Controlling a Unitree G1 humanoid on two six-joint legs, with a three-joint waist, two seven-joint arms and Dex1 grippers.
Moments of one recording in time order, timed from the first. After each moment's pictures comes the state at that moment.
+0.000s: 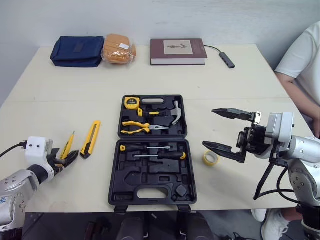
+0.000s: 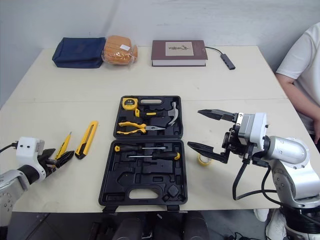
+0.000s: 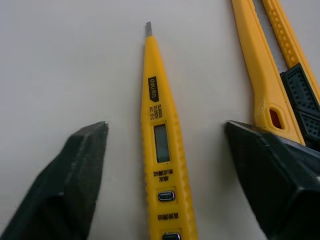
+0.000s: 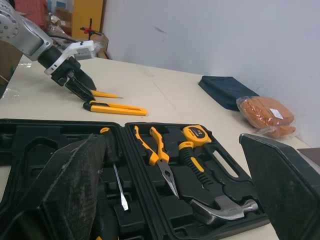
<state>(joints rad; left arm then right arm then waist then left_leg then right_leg) 0.09 0.68 0.48 -0.17 -0.47 0.72 -0.35 -0.20 -0.73 -0.19 -0.38 0.63 0.11 1.08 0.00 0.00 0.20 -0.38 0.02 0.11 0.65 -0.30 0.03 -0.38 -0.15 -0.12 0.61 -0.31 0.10</state>
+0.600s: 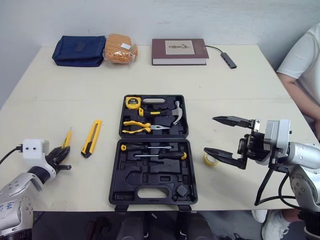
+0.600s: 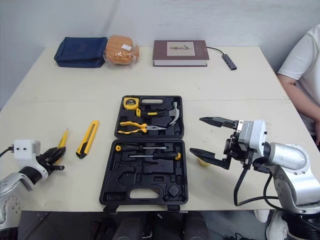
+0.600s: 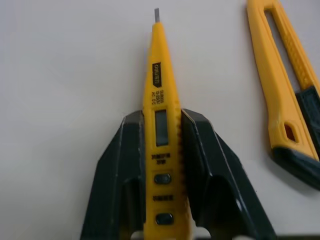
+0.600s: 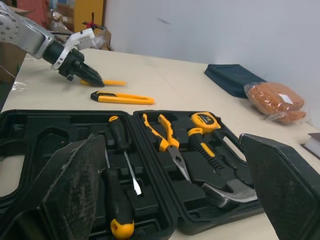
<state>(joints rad) 0.05 0.58 0.55 -0.10 -0.46 0.47 -0.38 -0.13 -0.73 -0.20 -0.38 0.62 0.10 1.10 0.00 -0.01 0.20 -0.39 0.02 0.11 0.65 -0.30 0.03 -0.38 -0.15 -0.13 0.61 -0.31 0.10</state>
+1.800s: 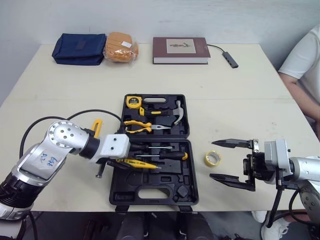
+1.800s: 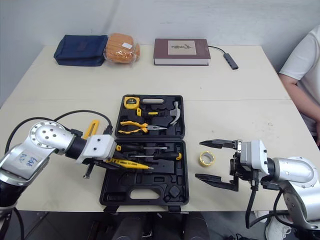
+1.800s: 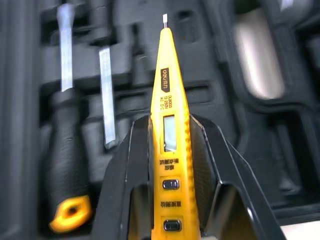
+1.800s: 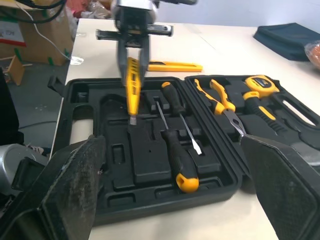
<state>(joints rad) -0.49 1.00 -0.25 -0.36 -0.23 0.49 -1.23 0.04 -0.80 -0.24 -0.43 0.64 0.13 1.23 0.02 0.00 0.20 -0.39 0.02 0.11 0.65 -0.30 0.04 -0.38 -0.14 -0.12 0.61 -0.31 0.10</state>
